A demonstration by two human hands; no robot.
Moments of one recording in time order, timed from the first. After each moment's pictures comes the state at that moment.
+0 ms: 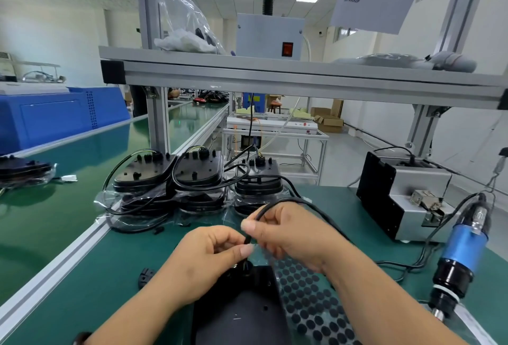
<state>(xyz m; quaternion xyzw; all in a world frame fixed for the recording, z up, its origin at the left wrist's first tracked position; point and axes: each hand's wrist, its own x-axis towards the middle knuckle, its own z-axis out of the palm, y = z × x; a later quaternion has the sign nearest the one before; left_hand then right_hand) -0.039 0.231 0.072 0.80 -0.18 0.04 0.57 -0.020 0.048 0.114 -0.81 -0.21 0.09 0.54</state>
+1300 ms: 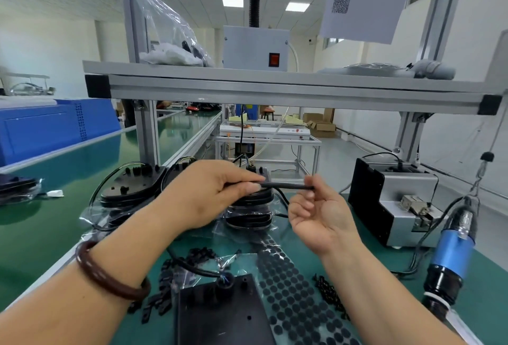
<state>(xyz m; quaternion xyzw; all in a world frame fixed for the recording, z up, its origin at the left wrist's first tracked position) -0.003 0.219 0.176 0.88 -0.32 0.24 0.26 0.015 0.012 0.129 -0.23 -0.01 0.05 0.97</state>
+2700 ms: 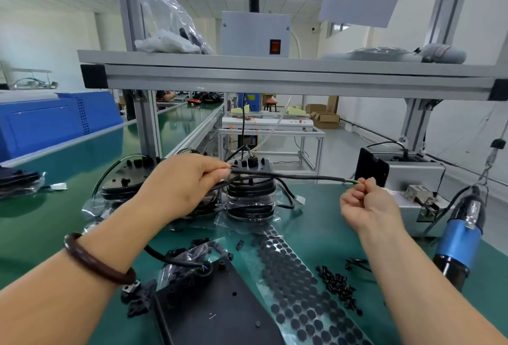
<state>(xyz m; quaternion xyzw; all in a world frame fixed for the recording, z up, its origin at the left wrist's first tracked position) 0.012 0.241 0.163 0.93 -0.20 0.26 0.15 0.048 -0.060 0.117 -0.22 0.15 -0.14 0.95</state>
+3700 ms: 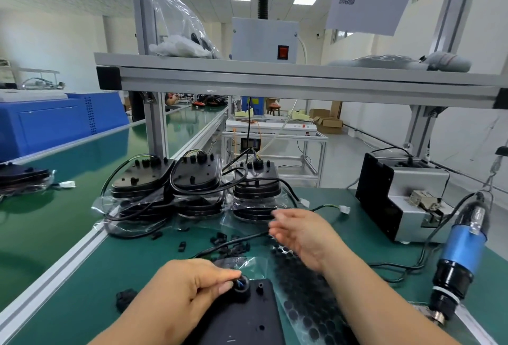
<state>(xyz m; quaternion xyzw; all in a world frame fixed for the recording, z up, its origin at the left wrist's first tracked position) -0.075 0.248 0.071 0.89 -0.26 0.15 0.33 0.026 0.023 0.073 -0.65 0.03 0.06 0.76</state>
